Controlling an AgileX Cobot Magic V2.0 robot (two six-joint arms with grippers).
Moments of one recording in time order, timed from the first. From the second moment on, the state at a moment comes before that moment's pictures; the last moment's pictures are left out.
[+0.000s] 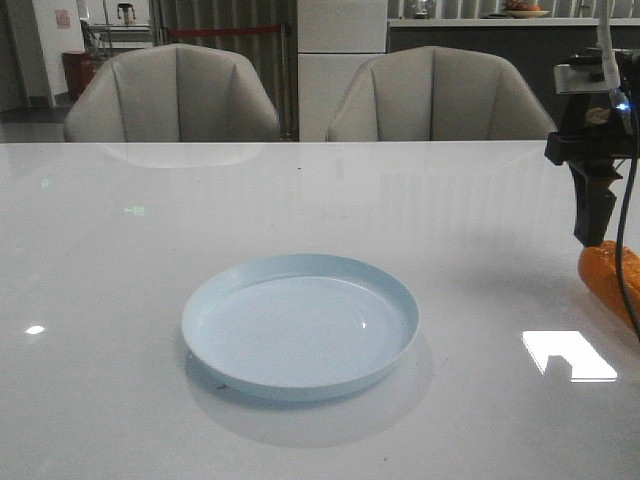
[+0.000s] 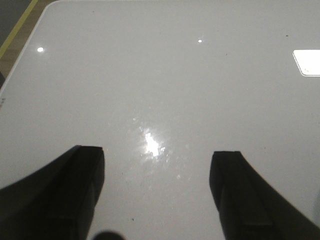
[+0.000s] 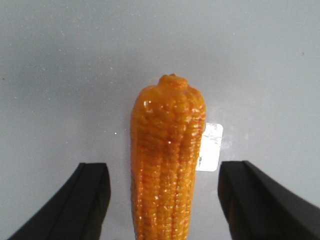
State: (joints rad) left arm 0.07 1.04 -0.84 -0.18 0.43 0.26; right arm 0.06 1.82 -1.32 -0.02 0.93 0.09
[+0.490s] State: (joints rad) left arm 0.07 0.87 -0.72 -0.18 0.39 0.27; right arm 0.06 1.93 -1.32 -0.02 0.93 0.09
